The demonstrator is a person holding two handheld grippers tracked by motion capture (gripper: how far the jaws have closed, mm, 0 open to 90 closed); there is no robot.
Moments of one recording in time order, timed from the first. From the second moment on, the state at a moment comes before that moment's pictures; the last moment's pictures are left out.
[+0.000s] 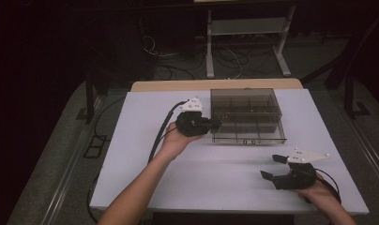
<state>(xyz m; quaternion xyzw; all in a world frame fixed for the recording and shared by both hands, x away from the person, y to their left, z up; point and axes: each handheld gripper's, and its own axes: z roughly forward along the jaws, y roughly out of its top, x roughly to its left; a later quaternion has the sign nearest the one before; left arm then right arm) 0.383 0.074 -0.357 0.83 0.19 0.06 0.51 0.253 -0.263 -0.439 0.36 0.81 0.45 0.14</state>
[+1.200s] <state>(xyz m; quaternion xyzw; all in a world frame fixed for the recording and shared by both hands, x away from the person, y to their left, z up) 0.394 0.036 -0.385 0.86 0.19 0.05 0.47 0.253 -0.264 -0.439 0.36 0.81 0.45 0.14</state>
